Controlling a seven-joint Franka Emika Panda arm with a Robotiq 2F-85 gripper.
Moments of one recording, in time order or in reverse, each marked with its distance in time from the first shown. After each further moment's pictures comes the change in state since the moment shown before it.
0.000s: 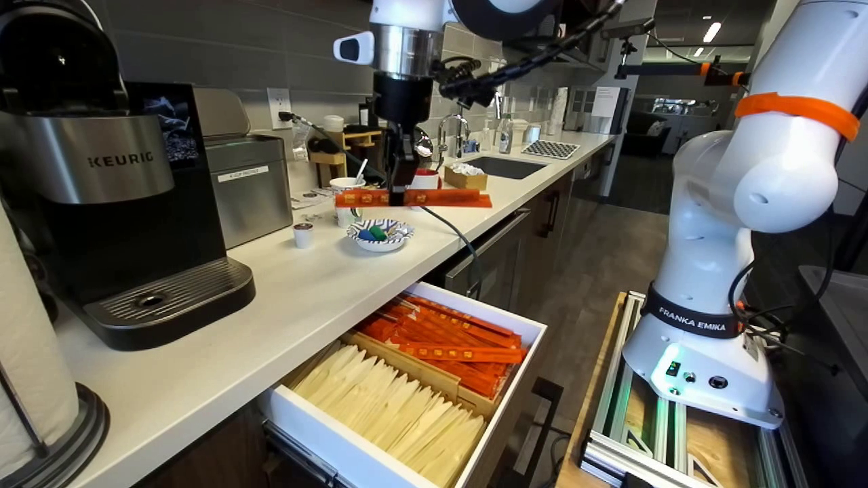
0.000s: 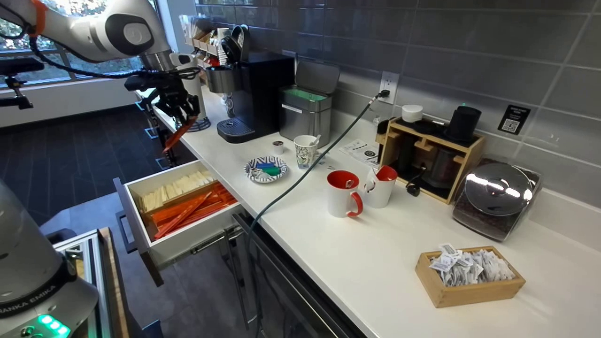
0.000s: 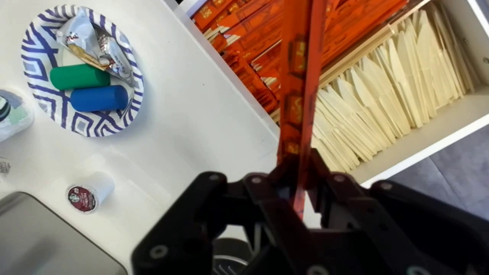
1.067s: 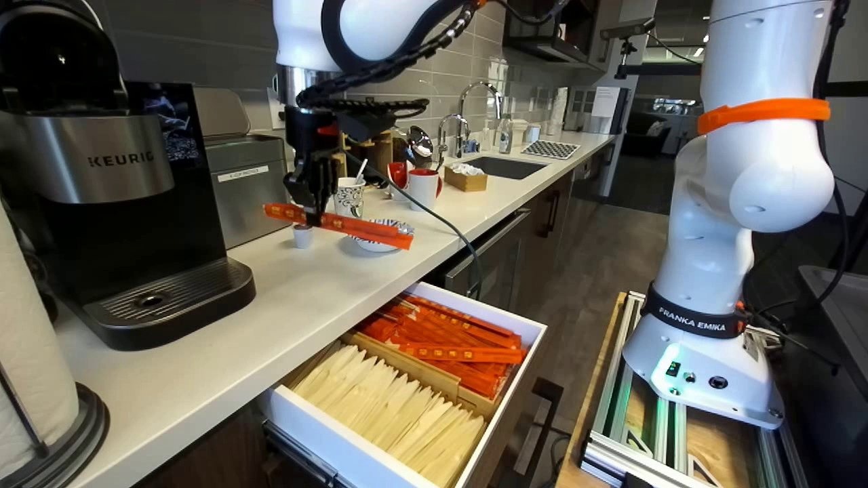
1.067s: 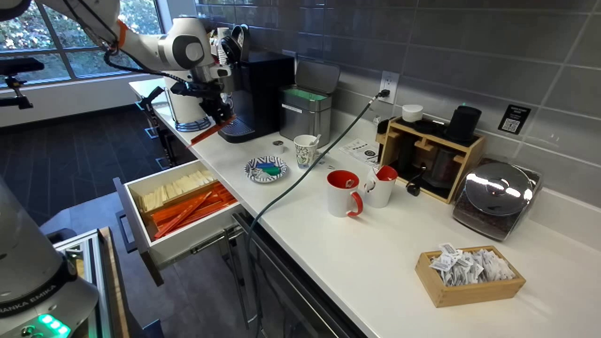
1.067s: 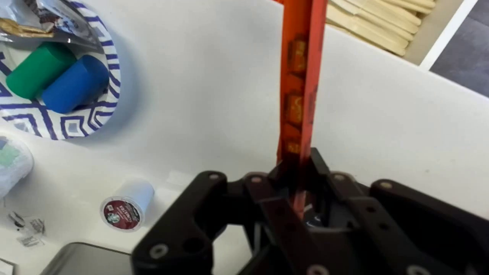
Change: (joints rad) arm -0.033 0.442 -0.017 0.367 -0.074 0.070 0.491
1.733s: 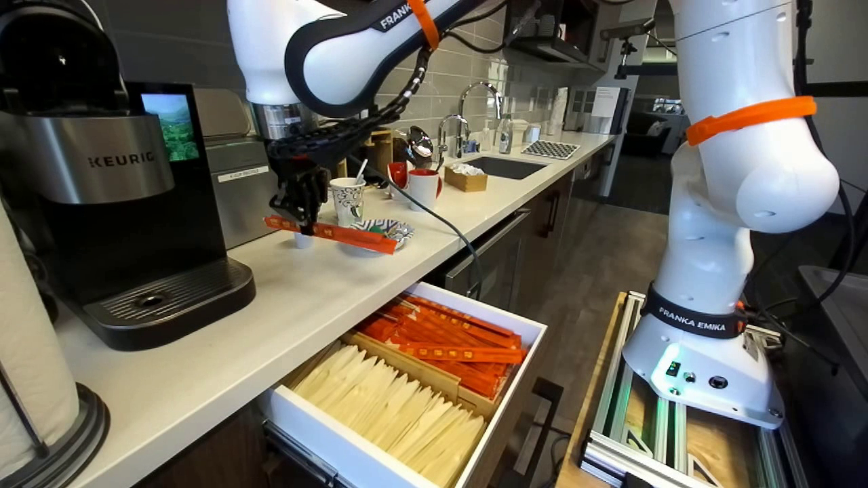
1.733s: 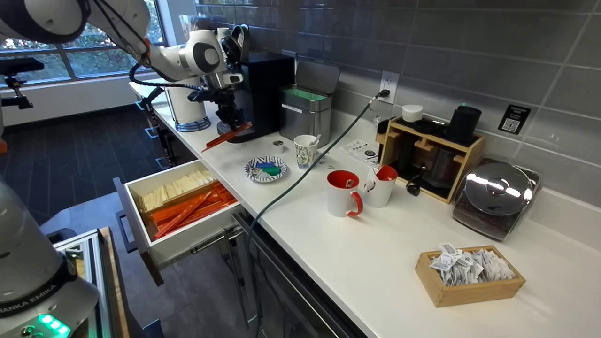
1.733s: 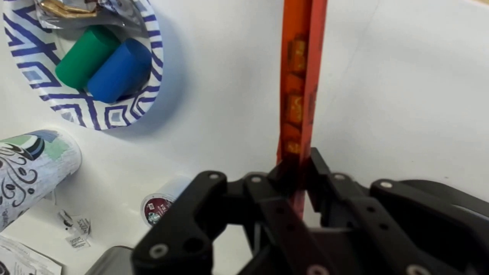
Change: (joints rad) arm 0.058 0.194 -0.059 0.207 -0.196 -0.130 0.153
